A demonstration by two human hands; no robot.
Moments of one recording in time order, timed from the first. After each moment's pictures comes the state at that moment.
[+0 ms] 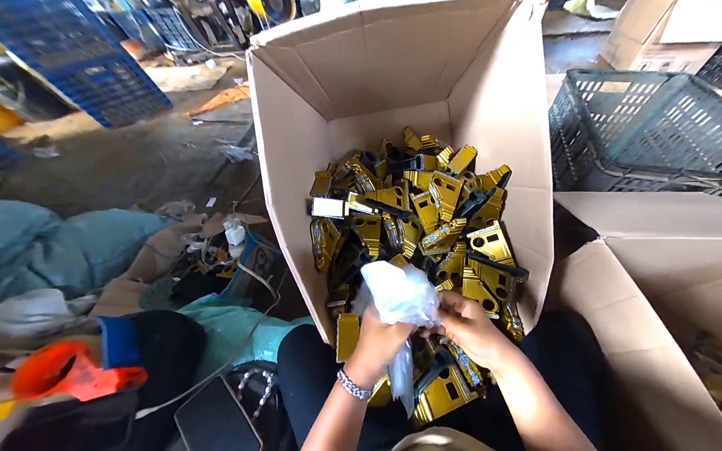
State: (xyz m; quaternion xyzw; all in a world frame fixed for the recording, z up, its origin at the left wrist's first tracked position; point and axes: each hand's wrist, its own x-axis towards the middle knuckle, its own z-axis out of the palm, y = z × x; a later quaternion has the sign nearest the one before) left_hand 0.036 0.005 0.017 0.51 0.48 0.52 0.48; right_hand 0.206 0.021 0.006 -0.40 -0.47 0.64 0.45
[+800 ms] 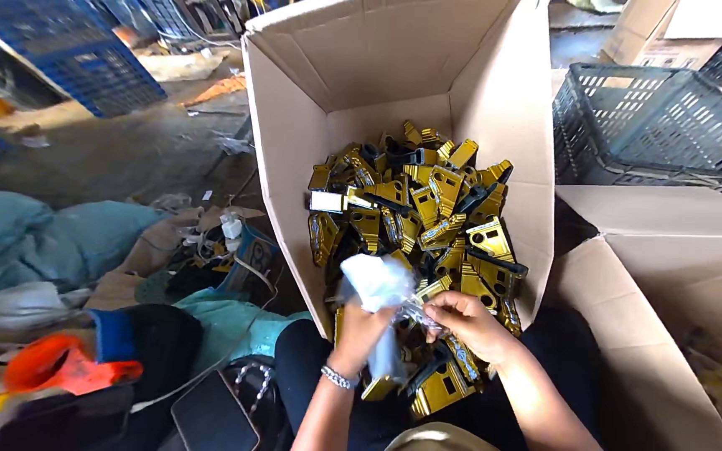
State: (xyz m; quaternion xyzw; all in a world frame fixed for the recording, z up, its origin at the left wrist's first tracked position) left_hand 0.015 0.016 0.006 0.50 0.56 0.53 0.39; right_hand 0.215 0.021 0.008 -0.38 -0.49 0.66 0.42
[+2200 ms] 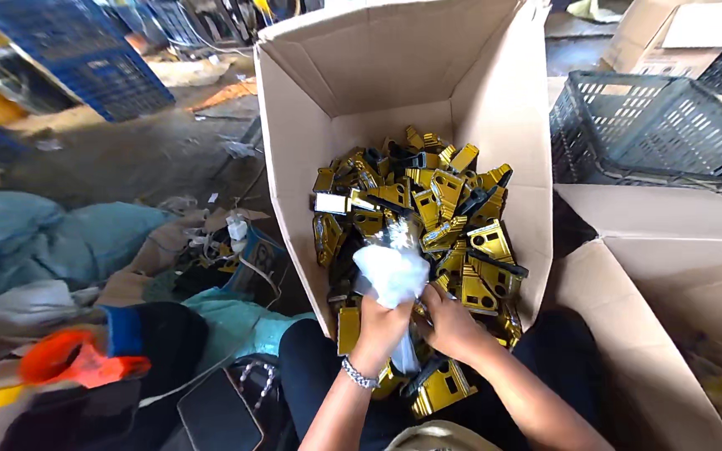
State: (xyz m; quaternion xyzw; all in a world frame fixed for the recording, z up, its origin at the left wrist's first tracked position) left_hand 0.045 0.013 0.028 0.47 0.49 0.58 0.44; right_hand 0.189 0.028 0.023 -0.54 -0.77 0.31 0.14
